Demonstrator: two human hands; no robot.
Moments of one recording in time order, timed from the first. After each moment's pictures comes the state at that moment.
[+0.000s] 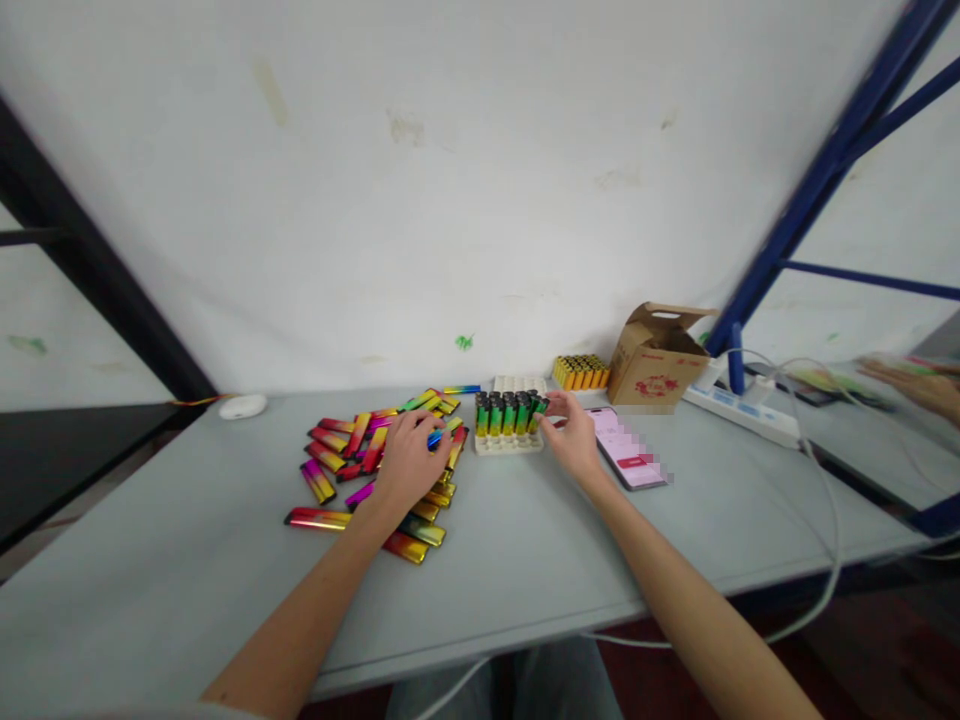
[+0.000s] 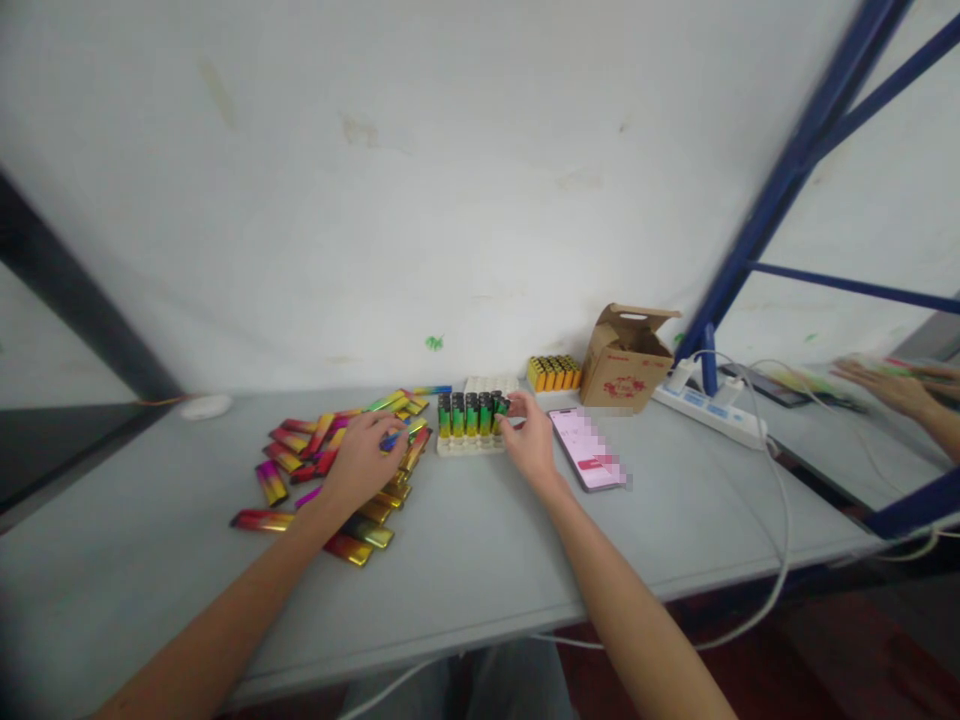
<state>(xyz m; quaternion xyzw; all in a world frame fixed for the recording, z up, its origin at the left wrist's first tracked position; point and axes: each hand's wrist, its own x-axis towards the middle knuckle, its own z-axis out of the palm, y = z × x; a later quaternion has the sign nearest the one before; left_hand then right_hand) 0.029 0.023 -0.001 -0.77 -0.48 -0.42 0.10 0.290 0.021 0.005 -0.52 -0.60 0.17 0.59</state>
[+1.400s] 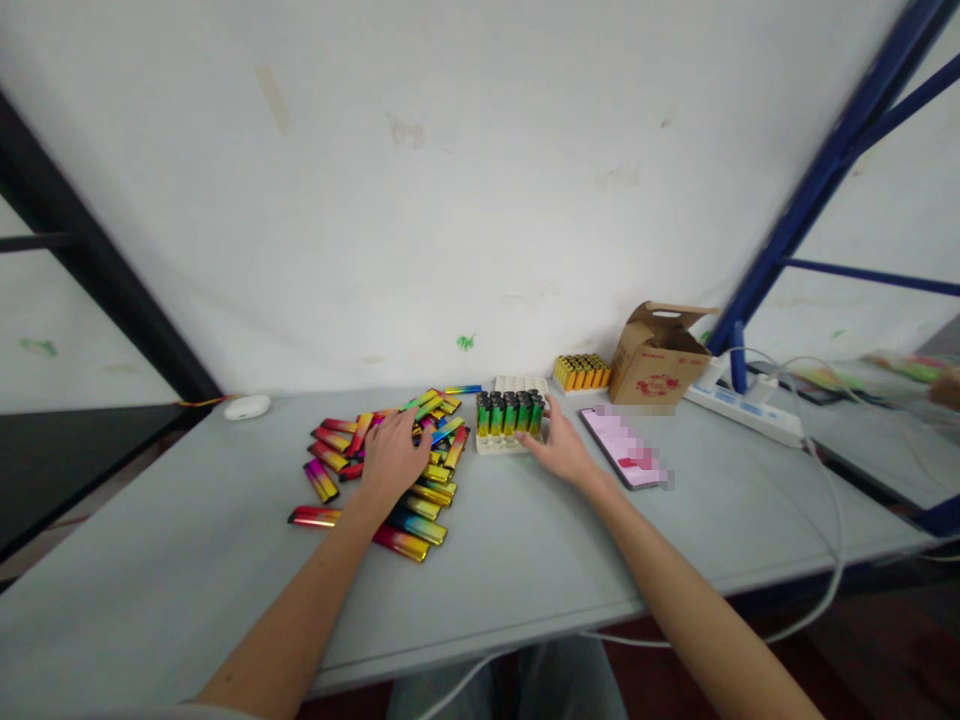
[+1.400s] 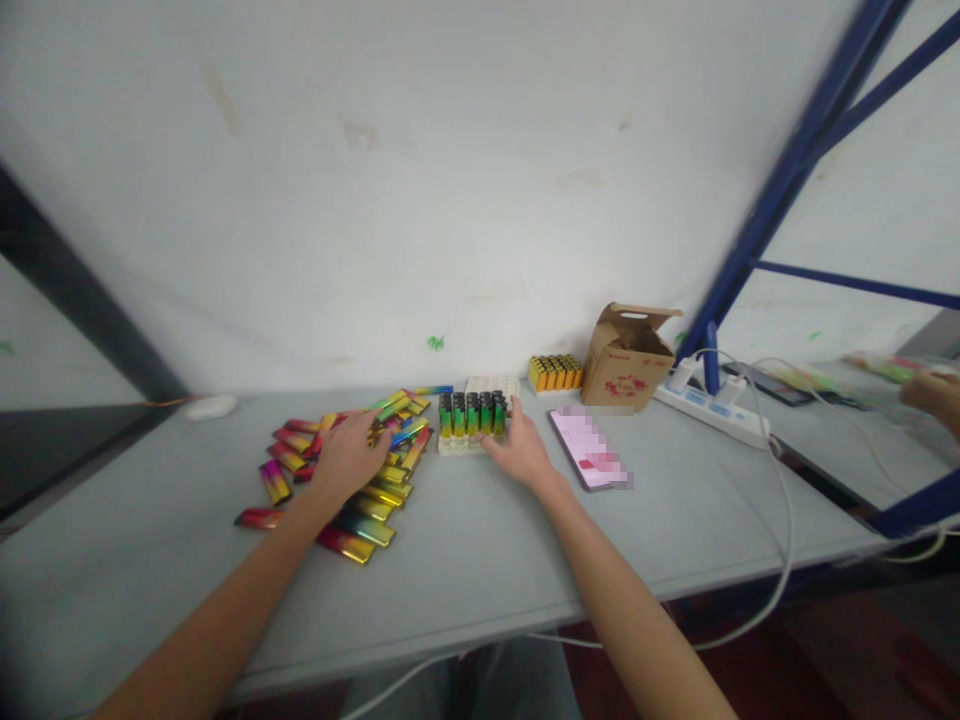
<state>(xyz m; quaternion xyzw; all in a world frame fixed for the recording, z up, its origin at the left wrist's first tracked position) 0.013 0.027 0.006 -0.72 -0.63 -0.25 0.10 0.290 0.021 -0.013 -0.57 -0.70 0.15 0.40</state>
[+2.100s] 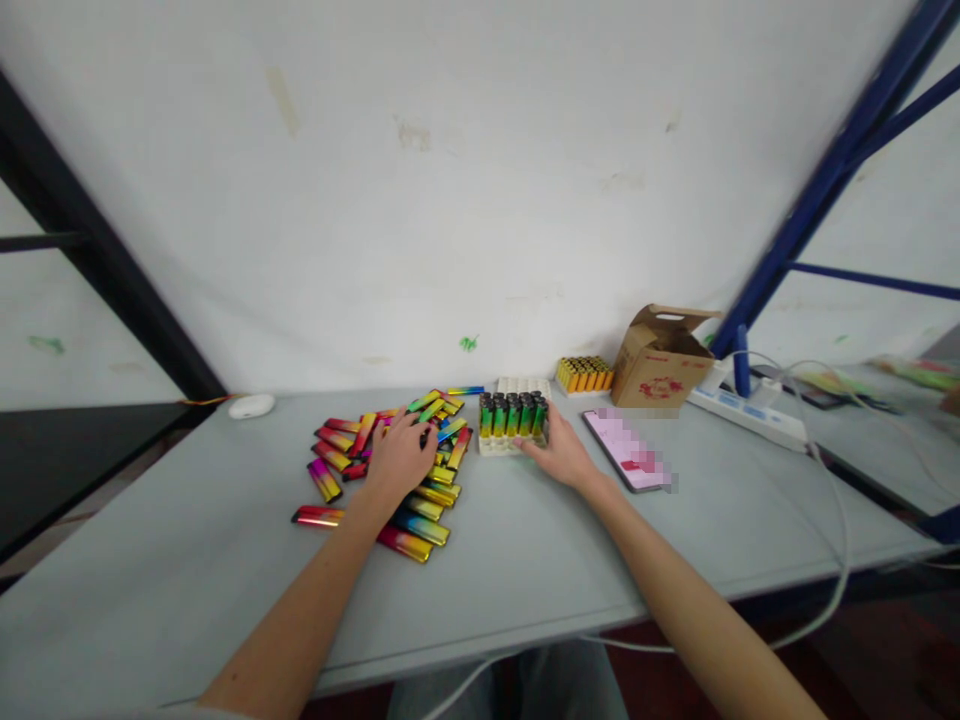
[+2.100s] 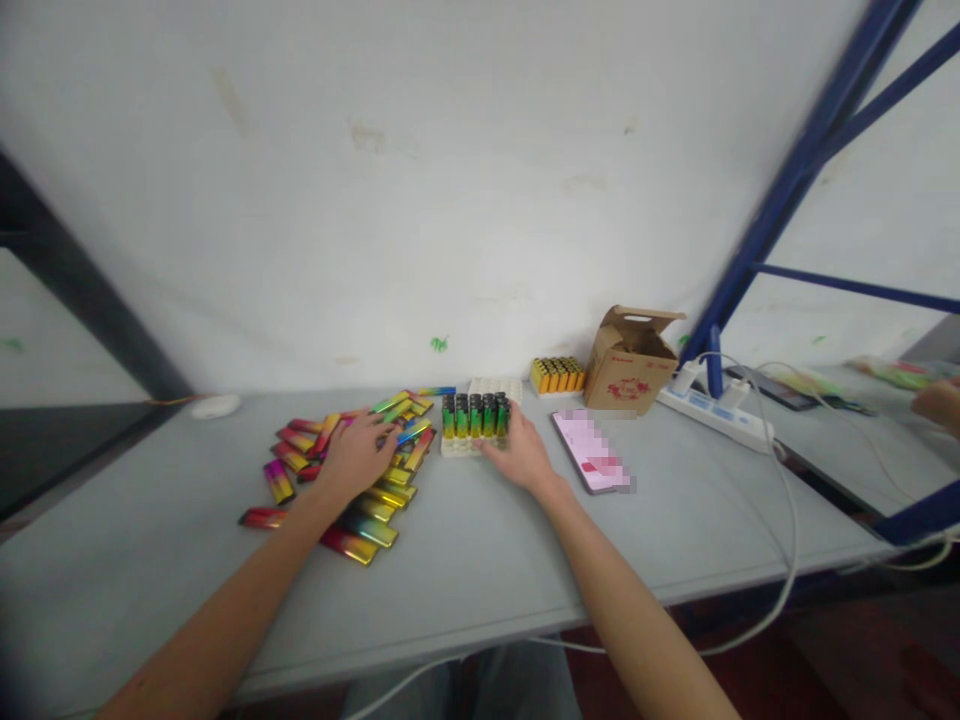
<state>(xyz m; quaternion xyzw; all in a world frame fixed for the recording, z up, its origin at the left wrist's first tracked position) 0.017 0.023 0.012 -0.74 -0.63 -0.19 0.08 0.288 0.022 -0.012 -0.55 -0.74 0.12 0.37</state>
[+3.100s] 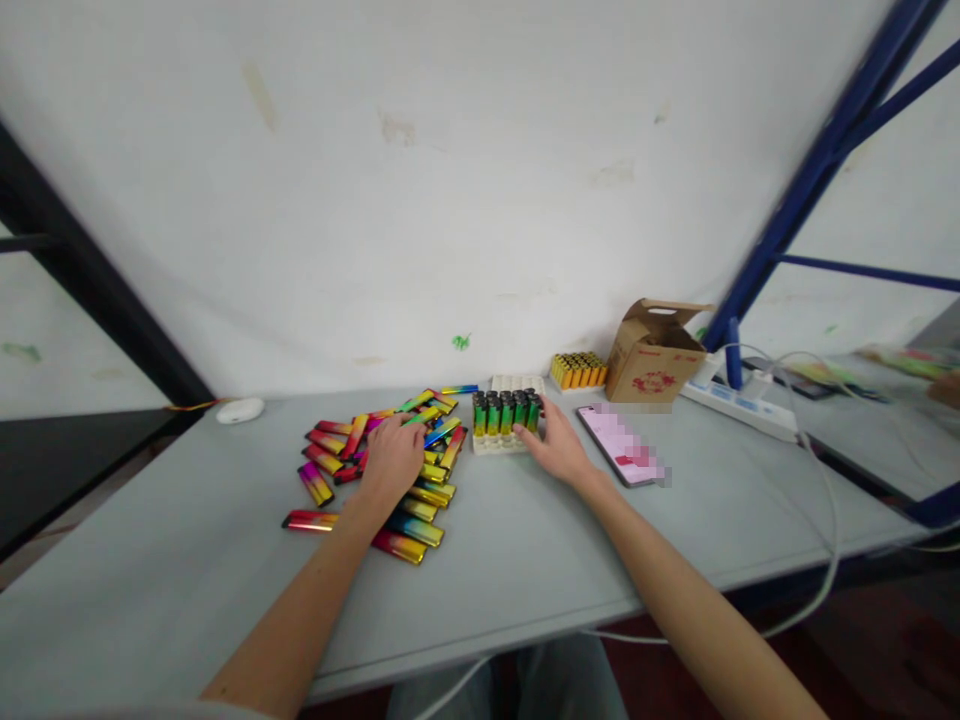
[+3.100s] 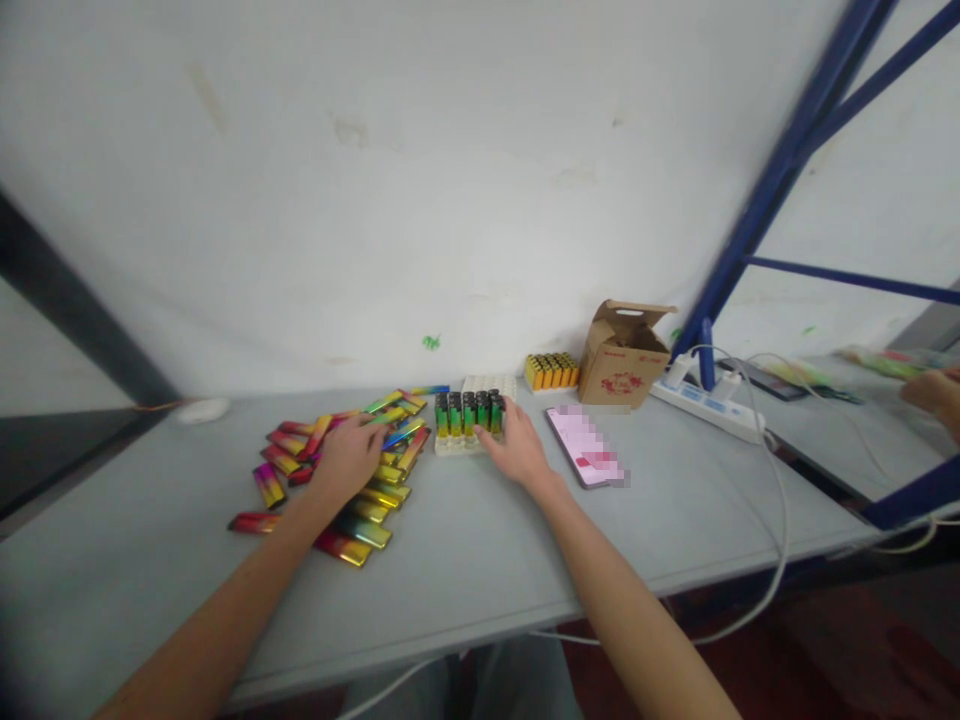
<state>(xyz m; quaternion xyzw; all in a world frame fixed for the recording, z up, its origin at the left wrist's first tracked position) 0.013 0.028 0.009 -0.75 -0.61 -0.22 0.09 0.288 0.021 -0.011 -0.55 -0.72 0.11 0.42</state>
